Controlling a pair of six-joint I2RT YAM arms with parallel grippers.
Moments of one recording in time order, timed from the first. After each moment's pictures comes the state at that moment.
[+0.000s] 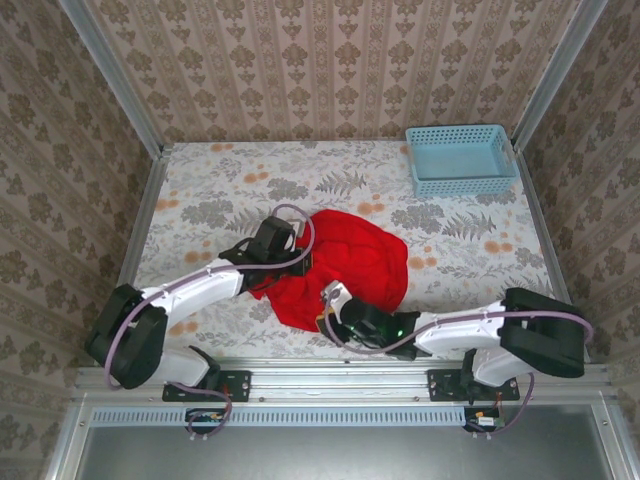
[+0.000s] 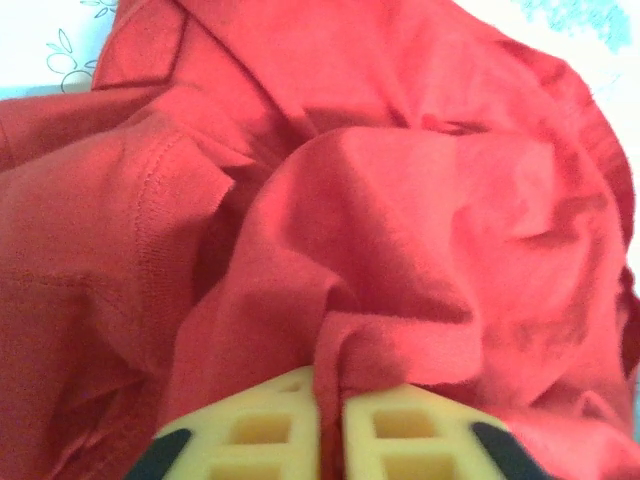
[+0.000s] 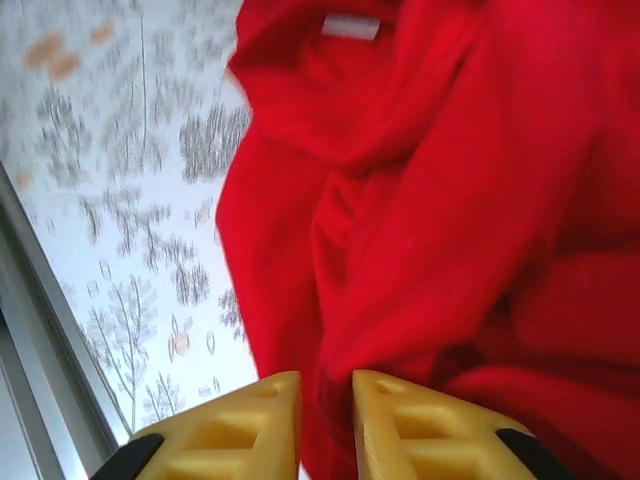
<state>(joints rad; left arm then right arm) -0.70 1.36 0.75 -0.20 0.13 -0.52 1.17 1.39 0.49 0.31 0.20 0.43</state>
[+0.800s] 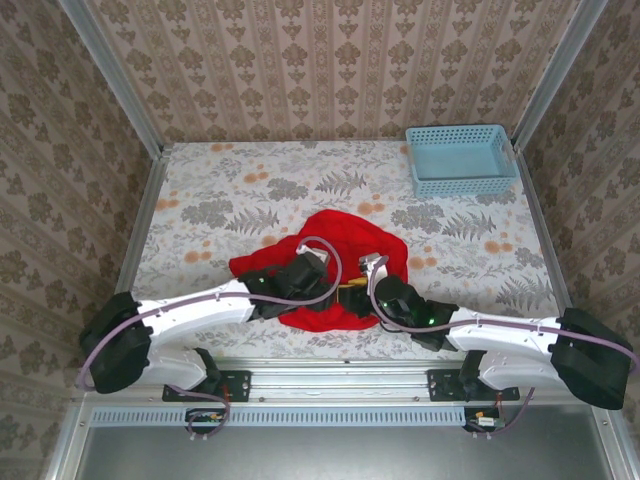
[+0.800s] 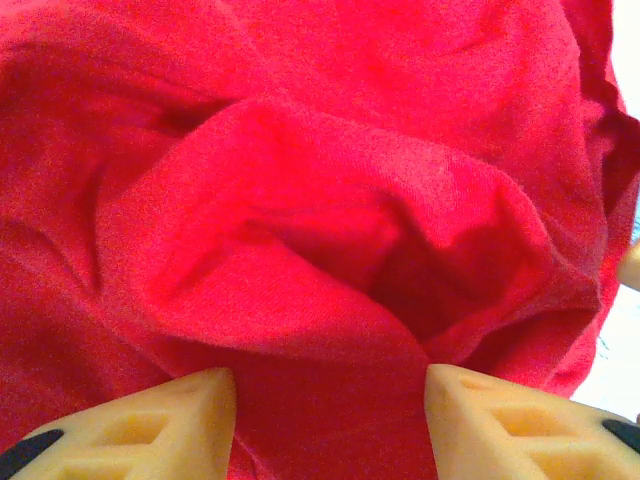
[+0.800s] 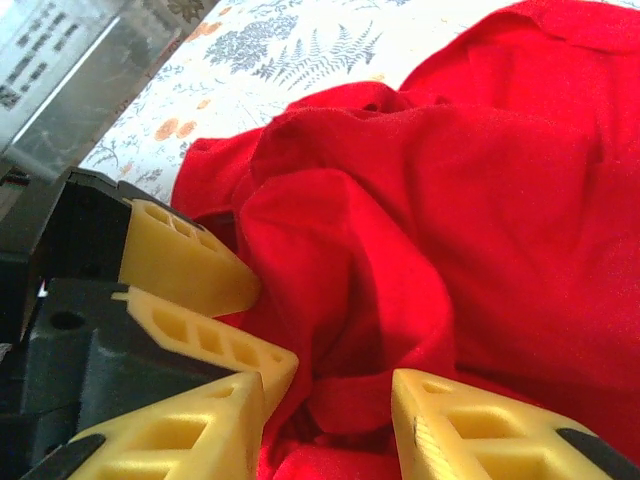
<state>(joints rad) -1.06 1.34 0.78 -0.39 -0.14 -0.60 0.99 1.14 0.41 0.27 0.21 0.59</state>
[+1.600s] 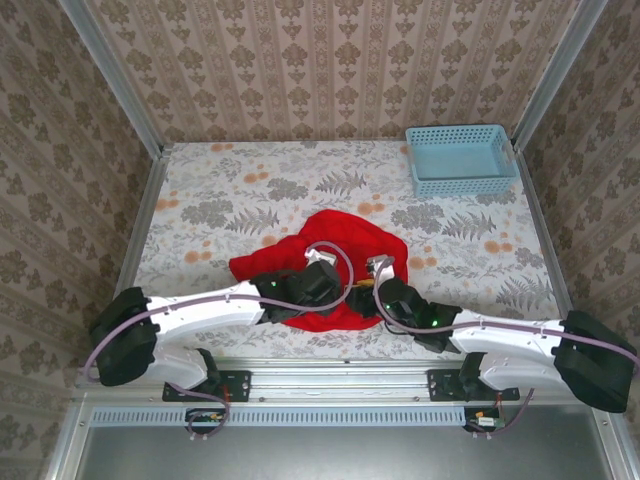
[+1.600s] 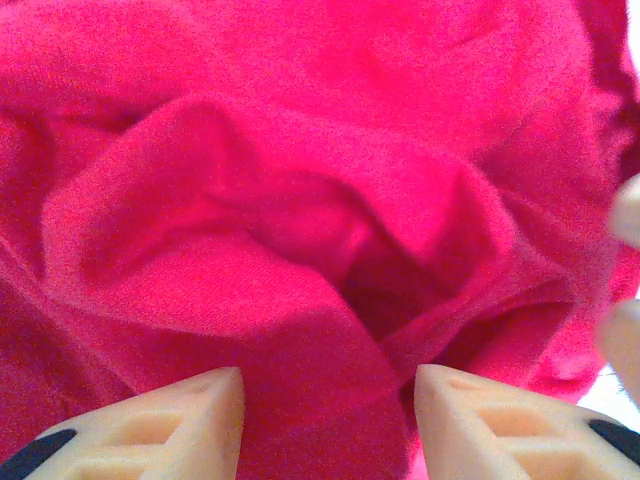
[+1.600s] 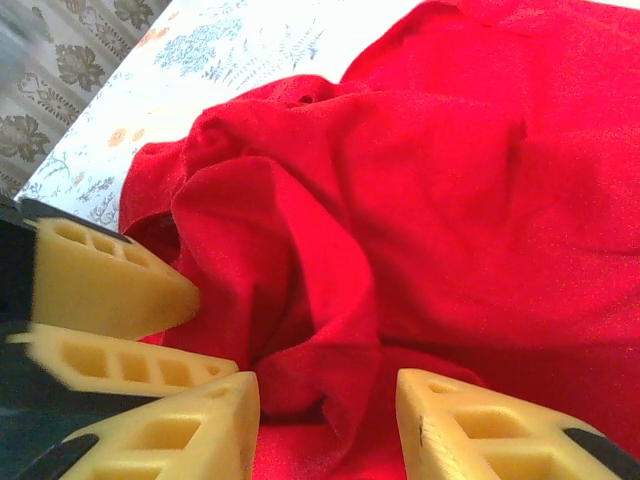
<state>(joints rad) -1.15 1.39 0.83 -0.46 -0.27 -0.64 0.98 1.09 0.37 0.22 0.27 0.63</state>
